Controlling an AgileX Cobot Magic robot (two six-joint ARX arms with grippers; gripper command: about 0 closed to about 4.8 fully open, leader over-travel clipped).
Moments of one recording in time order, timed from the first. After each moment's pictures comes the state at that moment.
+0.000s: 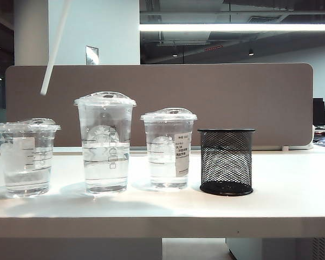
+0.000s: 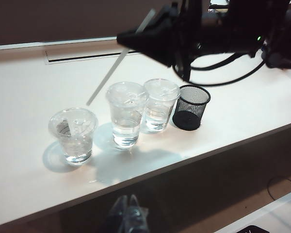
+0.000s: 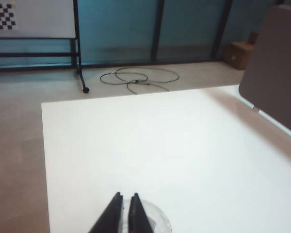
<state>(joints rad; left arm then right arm) 0.00 0.18 1.33 -1.43 0.46 0.05 0.88 1.61 1.27 0.22 -0.23 -0.19</state>
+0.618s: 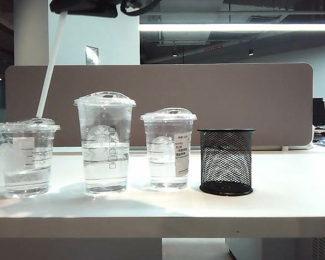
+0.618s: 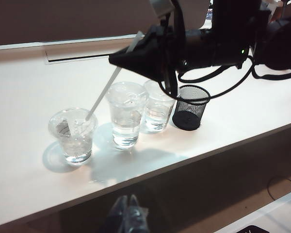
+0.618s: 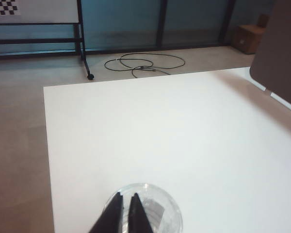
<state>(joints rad) 0.00 0.18 1.33 -1.43 0.46 0.05 0.88 1.66 1.27 0.22 -0.24 -0.18</state>
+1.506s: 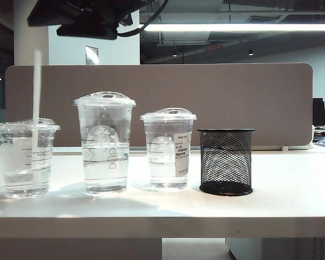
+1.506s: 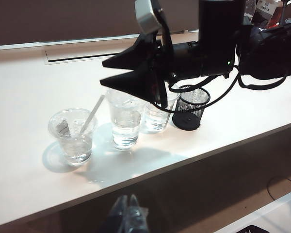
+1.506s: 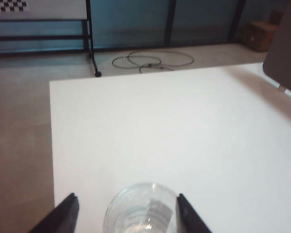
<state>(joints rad) 0.01 0.18 1.33 -1.43 0.46 0.05 0.88 1.73 1.27 0.28 -0.27 -0.18</state>
